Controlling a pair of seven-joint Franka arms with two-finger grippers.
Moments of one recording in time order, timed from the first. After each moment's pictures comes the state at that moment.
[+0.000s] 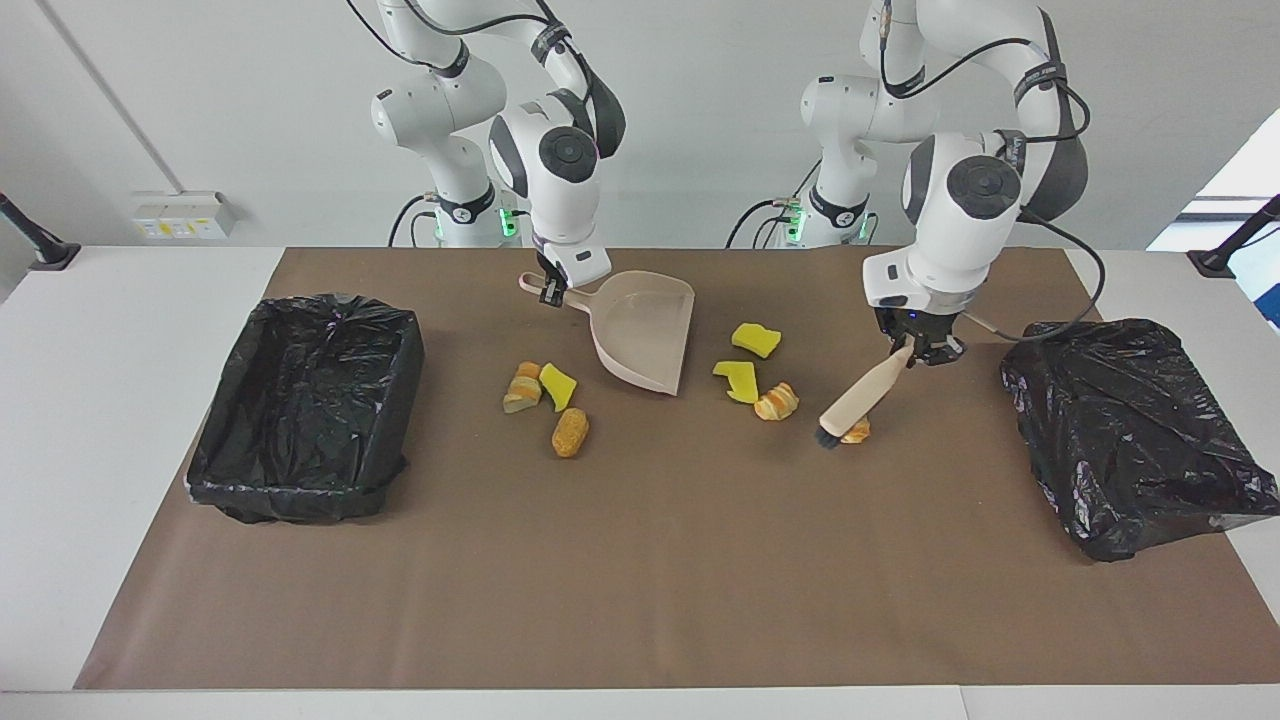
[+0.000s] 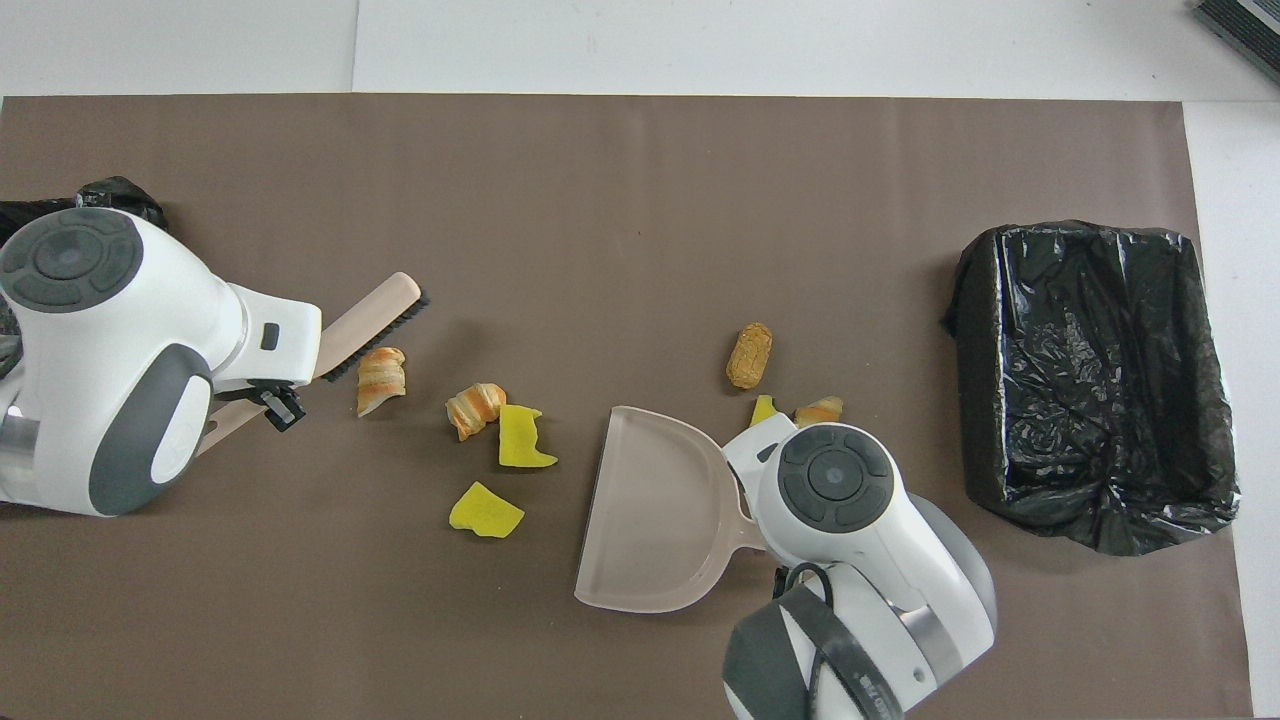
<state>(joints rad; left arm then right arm) -0.22 0.03 0.04 -1.99 0.14 1.91 0.58 0.56 -0.07 -0.01 -2.24 -0.01 1.92 -0.76</state>
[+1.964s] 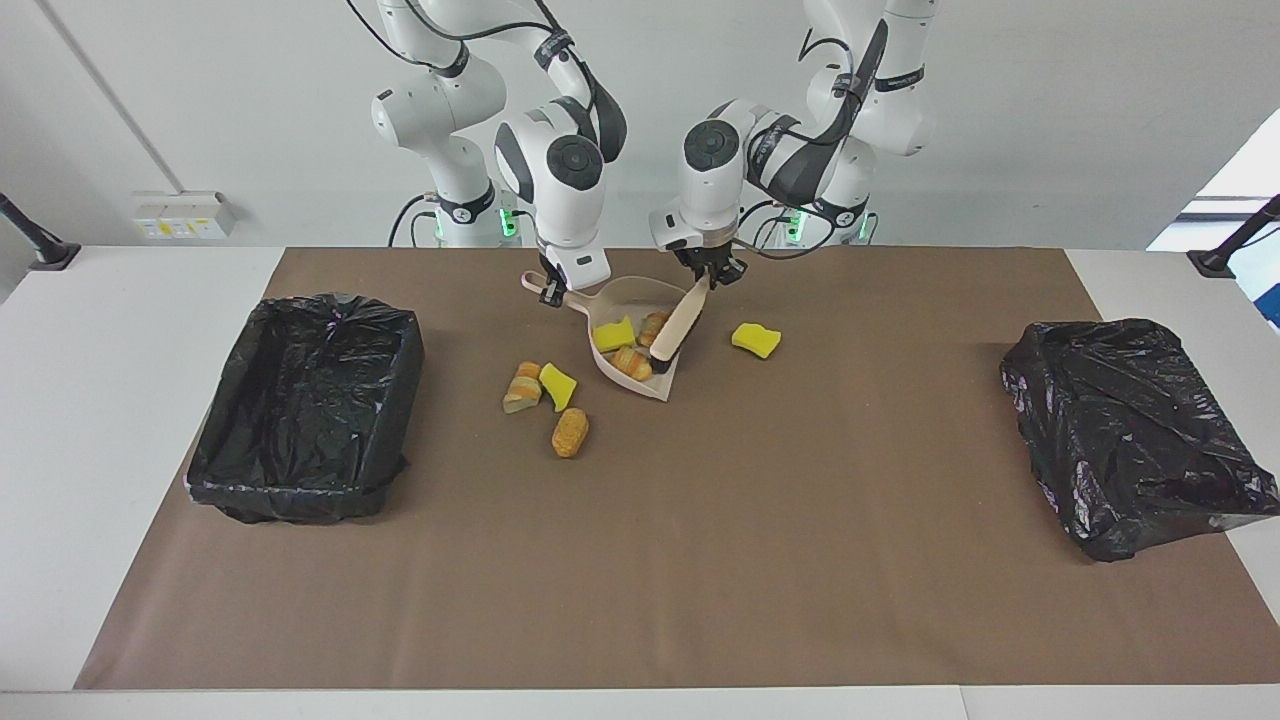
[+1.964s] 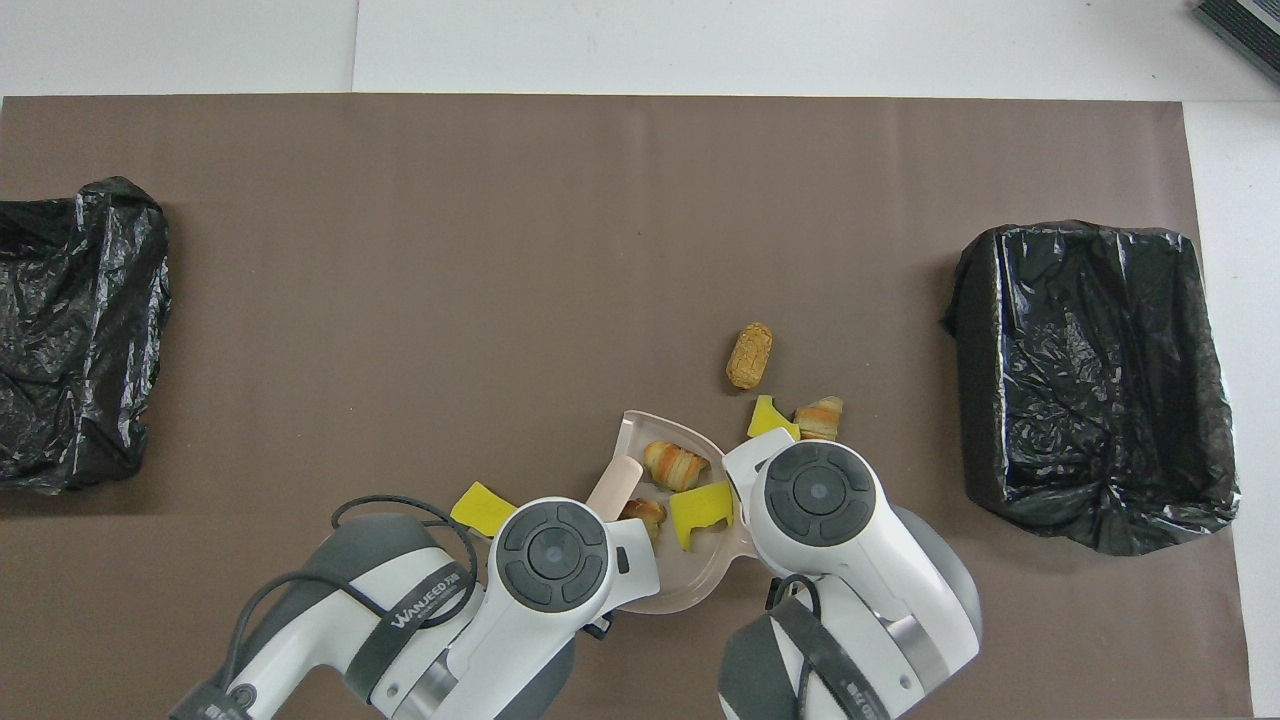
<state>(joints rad) -0.82 -0.06 0.01 -2.23 -0.09 1.90 -0.17 0.58 -0.07 -0.01 -2.27 -0.02 1.93 -0.67</state>
